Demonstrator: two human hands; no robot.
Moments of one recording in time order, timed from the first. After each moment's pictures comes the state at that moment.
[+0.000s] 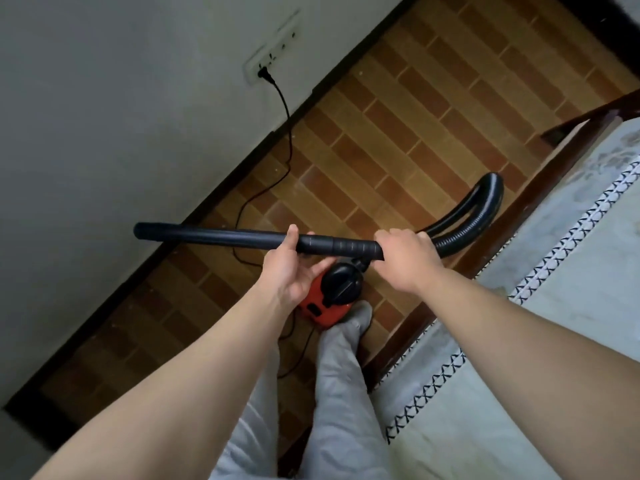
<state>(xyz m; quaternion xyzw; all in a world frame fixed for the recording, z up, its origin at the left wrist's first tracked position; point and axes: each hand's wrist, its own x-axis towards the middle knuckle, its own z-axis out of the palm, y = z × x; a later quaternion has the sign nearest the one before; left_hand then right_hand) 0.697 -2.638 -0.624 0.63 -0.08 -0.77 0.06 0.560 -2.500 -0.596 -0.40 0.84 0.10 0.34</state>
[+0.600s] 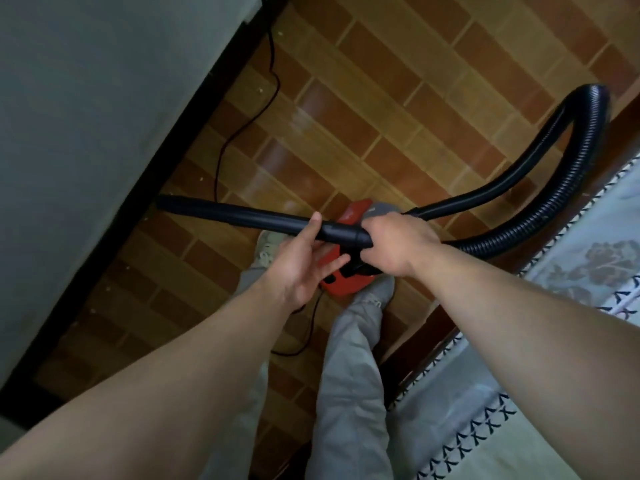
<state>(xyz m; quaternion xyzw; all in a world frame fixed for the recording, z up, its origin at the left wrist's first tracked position) 0.741 -2.608 -0.832 0.59 -0.19 -0.78 -0.11 0.605 -2.501 -0.820 -0.37 0.77 0.09 0.51</state>
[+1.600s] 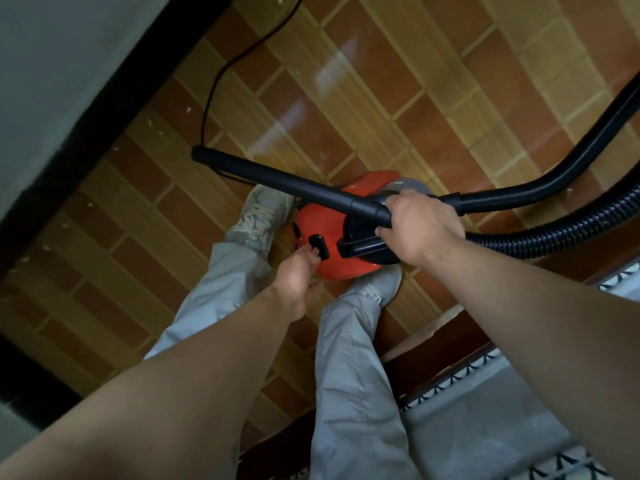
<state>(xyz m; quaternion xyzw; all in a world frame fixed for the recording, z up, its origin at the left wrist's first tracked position) 0.820 -2.524 -0.989 0.69 -0.21 -0.67 -0.16 0.622 -2.459 -0.945 -0.41 0.81 0.11 0.40</state>
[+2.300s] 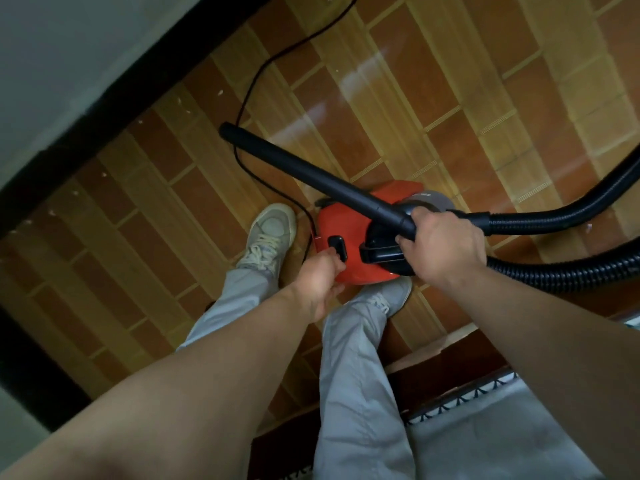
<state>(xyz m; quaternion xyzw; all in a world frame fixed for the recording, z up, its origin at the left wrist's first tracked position) 0.828 -2.517 -1.001 0.67 -0.19 -0.70 -0.17 0.644 -2.460 -0.949 -0.40 0.84 0.14 0.35</state>
